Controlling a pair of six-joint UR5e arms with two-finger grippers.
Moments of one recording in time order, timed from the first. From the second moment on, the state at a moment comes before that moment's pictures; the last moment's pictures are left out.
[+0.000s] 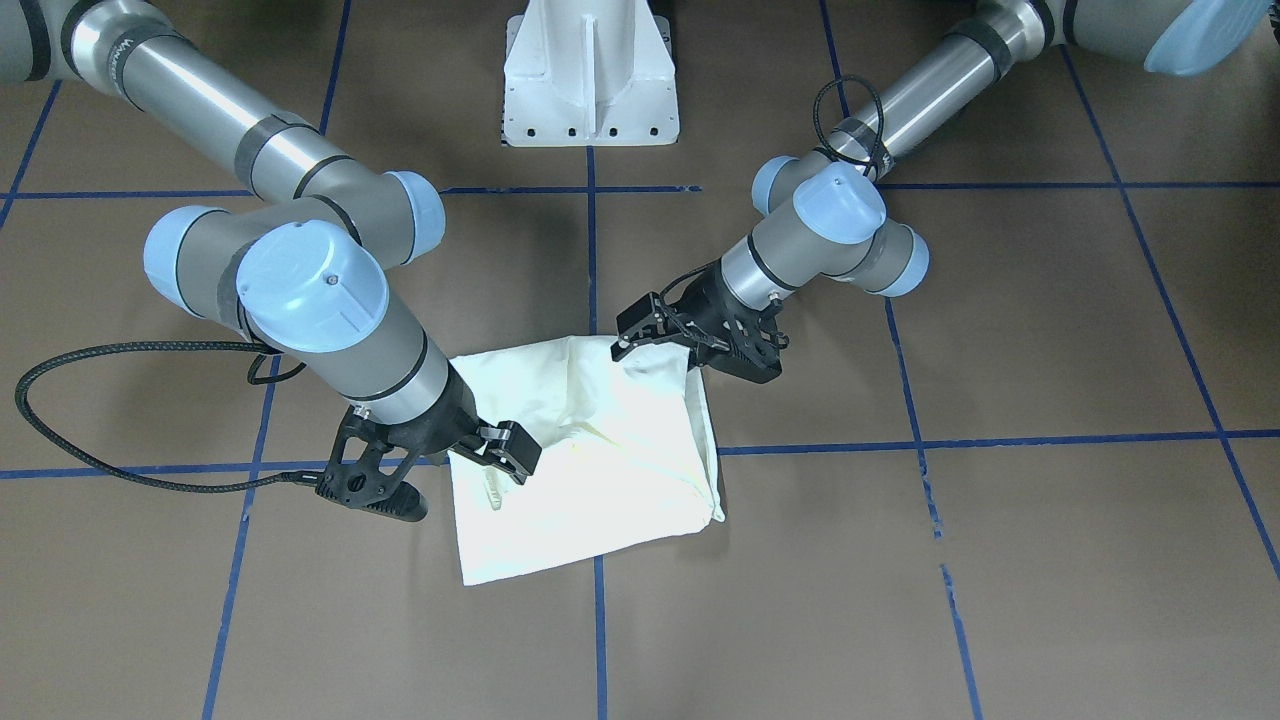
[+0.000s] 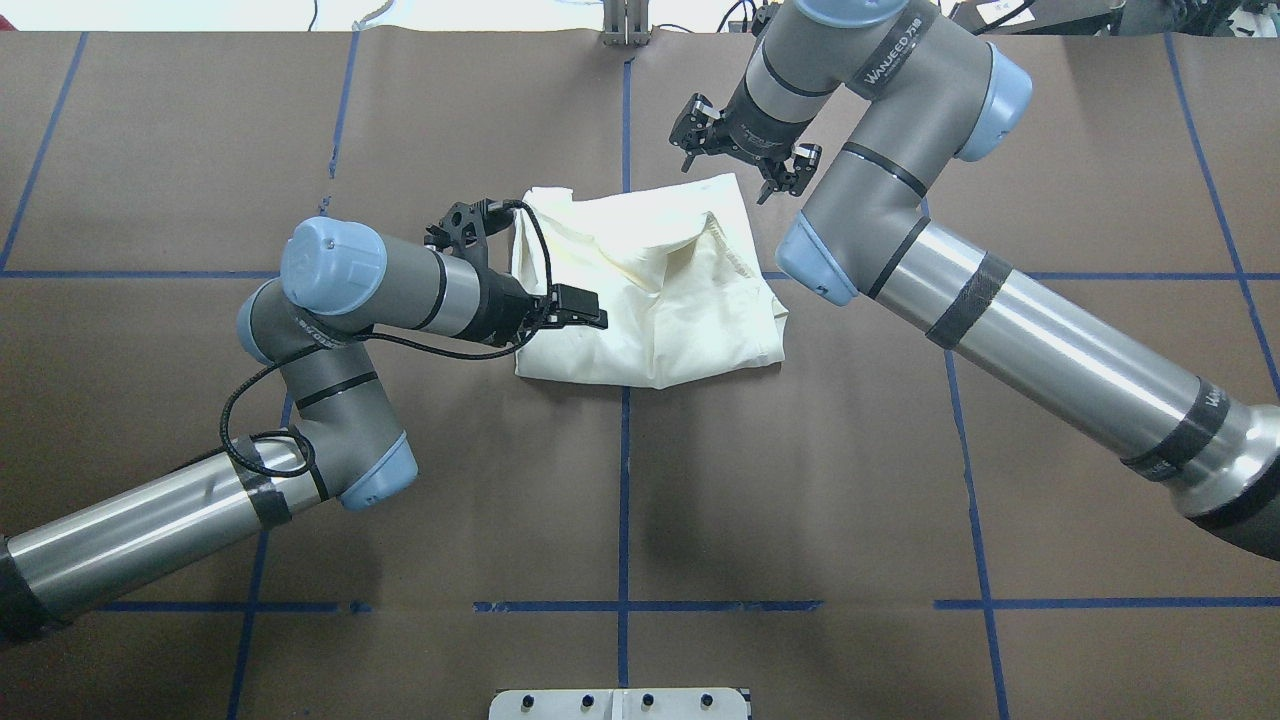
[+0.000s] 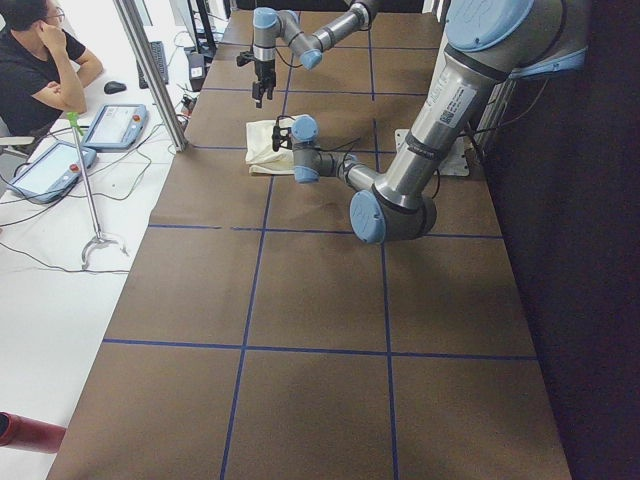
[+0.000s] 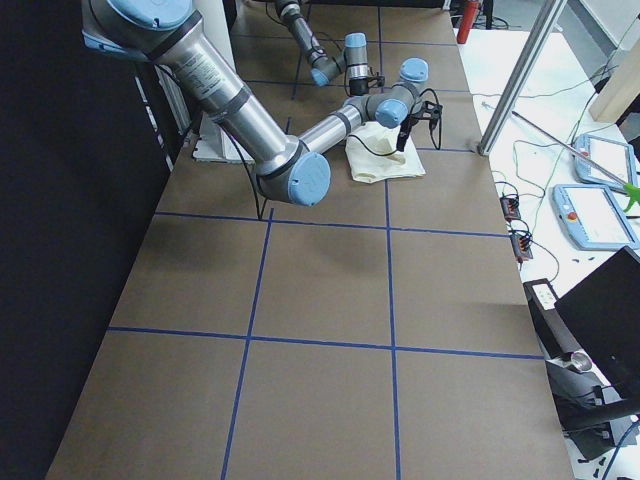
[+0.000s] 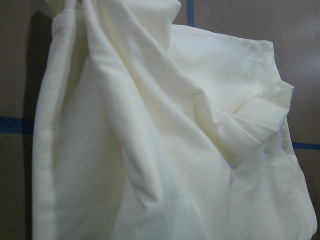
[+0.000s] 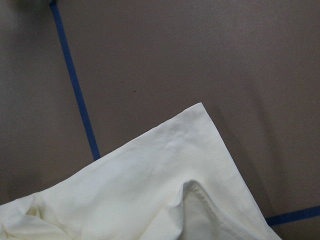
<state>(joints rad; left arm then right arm) -0.60 -2.21 -1.26 -2.68 -1.99 -1.46 0.84 -0.73 1.26 -1.26 2.13 1.37</state>
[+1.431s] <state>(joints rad) -0.70 -2.04 -1.54 -2.59 -2.22 -1.41 0.79 -0.72 1.24 -1.31 2.02 1.36</state>
